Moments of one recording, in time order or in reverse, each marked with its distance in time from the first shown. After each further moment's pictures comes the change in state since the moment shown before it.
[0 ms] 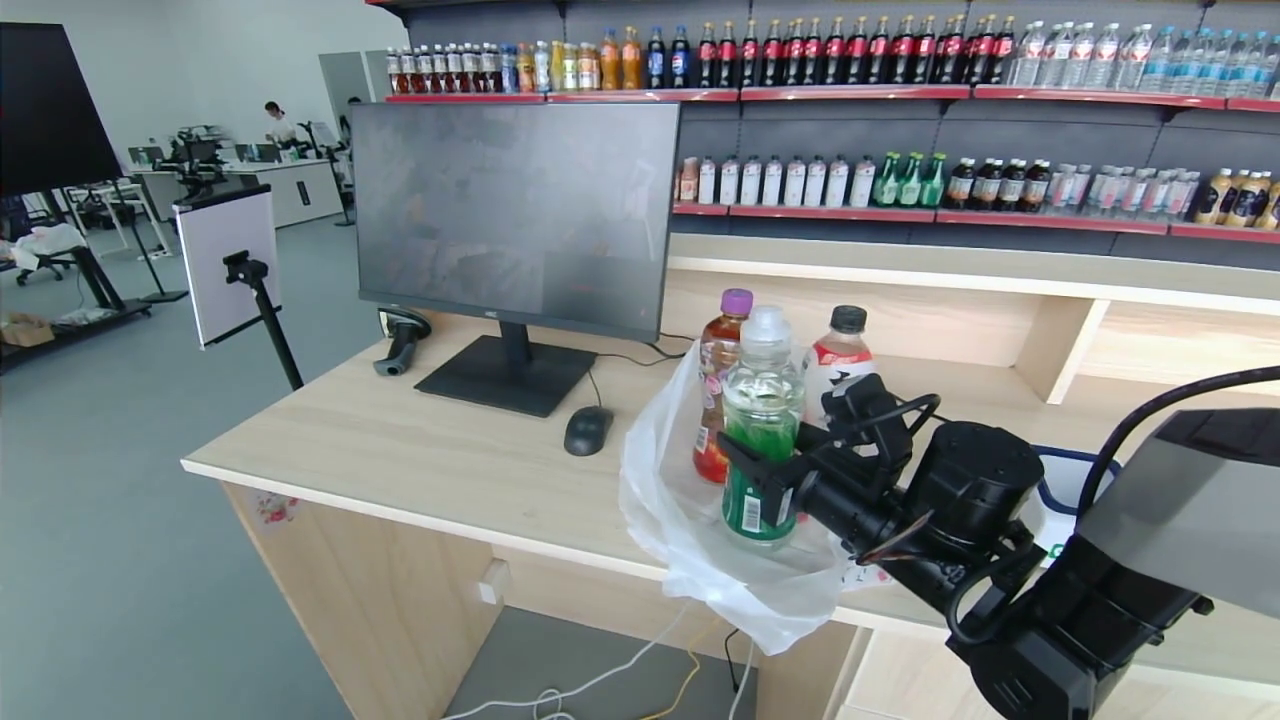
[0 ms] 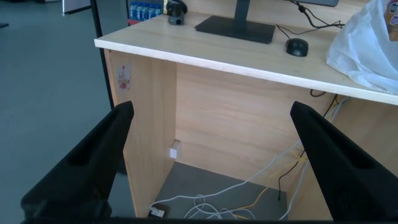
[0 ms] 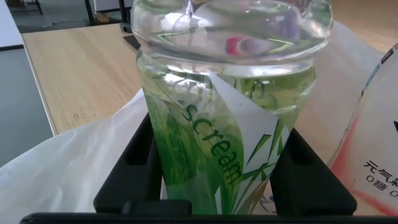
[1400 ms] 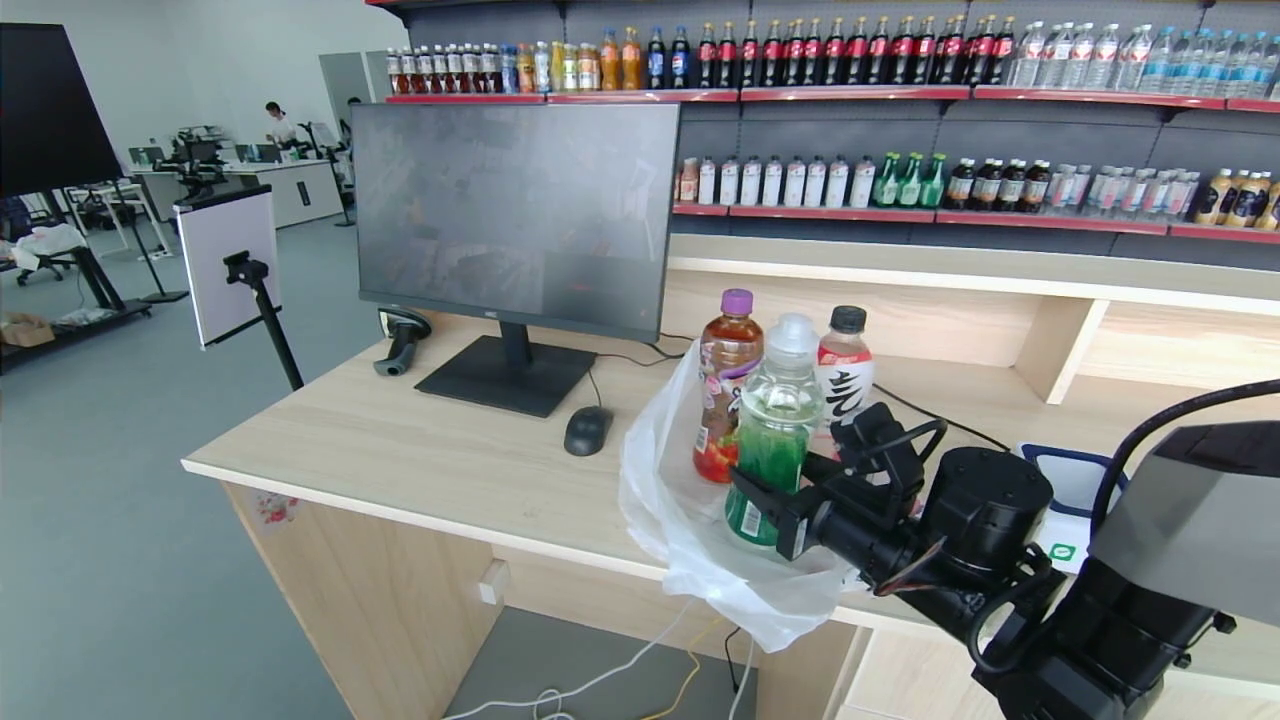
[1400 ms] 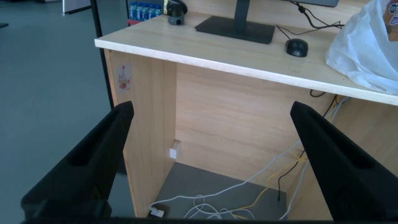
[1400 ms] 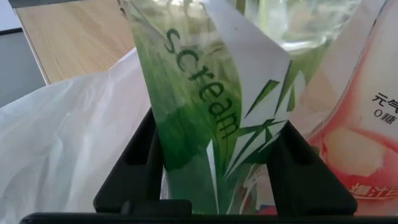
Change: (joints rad) left arm 0.000 0.000 0.000 0.000 0.000 -0.002; right arm -0.017 -0.003 0.099 0.007 0.001 0.020
